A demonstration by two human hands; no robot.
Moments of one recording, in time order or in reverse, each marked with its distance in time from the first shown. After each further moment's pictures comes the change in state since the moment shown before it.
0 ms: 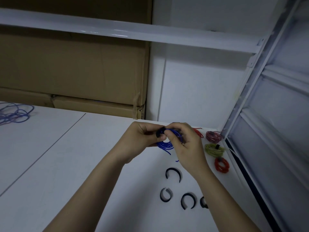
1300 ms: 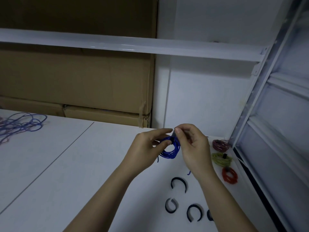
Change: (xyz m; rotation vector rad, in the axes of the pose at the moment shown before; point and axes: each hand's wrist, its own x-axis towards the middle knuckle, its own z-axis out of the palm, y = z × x) left_hand 0.000 -0.007 0.008 0.451 0.185 0.212; right_hand 0.012 -0.011 -0.001 0.083 0.116 0.175
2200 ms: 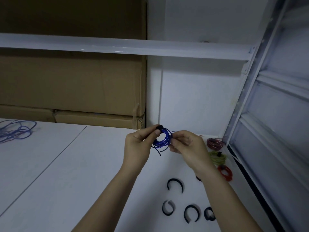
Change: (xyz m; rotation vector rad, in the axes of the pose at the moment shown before) left_hand 0.015 -0.003 0.018 -0.443 0.333 -0.174; right_hand 0.009 0.007 -0.013 0.158 -0.105 0.335
